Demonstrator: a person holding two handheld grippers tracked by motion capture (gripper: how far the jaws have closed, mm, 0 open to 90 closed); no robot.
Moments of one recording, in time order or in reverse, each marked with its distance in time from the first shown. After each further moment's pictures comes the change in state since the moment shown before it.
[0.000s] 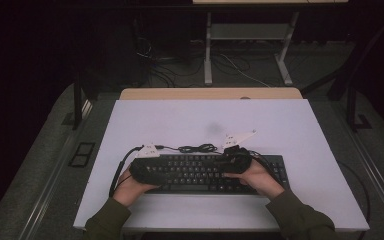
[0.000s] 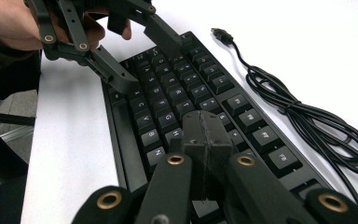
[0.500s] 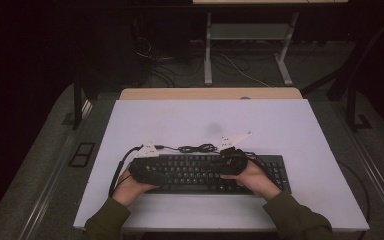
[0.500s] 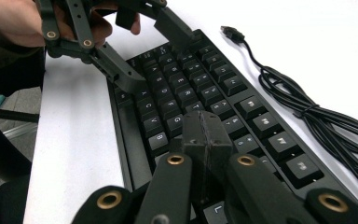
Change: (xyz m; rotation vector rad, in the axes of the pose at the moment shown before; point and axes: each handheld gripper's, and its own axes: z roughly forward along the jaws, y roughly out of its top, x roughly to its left) left arm 0.002 -0.001 -0.001 -0.001 0.014 -0.005; right arm 0.005 0.001 0.009 0.010 0.017 -0.007
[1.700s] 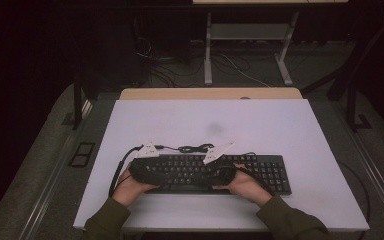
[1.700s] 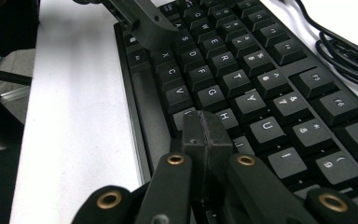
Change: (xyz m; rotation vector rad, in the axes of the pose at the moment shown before) left arm -0.001 0.000 0.000 -0.005 0.003 0.005; right arm 0.018 -0.009 0.034 0.124 0.016 -0.058
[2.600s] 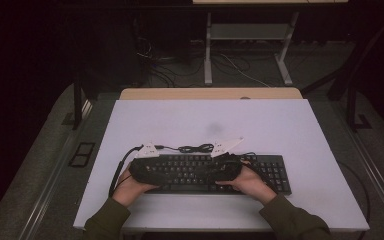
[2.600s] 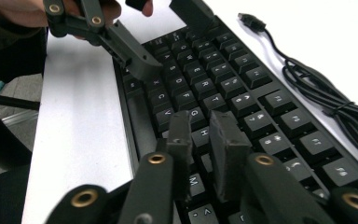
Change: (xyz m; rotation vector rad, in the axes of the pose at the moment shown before) left arm 0.000 0.000 0.000 -0.003 0.000 0.004; right arm -0.007 0.003 -0.020 -0.092 -0.010 0.025
